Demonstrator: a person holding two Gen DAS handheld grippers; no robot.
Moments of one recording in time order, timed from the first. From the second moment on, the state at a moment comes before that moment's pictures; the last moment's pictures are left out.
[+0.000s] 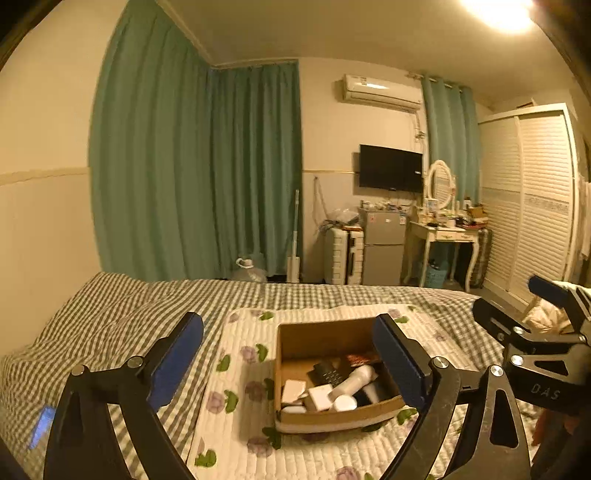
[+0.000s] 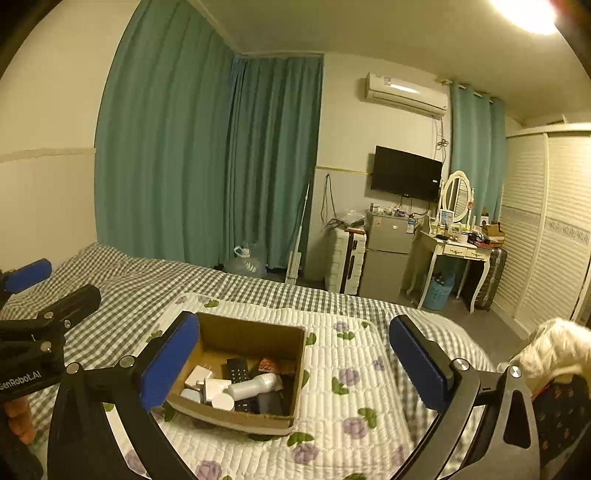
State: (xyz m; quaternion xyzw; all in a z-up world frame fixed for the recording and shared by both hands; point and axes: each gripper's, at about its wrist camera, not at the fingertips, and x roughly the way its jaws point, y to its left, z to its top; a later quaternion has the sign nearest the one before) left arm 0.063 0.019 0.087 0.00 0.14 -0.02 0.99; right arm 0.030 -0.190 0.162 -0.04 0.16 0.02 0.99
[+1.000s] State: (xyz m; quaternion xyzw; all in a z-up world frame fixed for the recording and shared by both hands) left arm 0.074 0.005 0.000 0.02 0.18 -0.03 0.98; right arm 0.033 -0.216 0.067 0.01 0.19 0.02 0.98
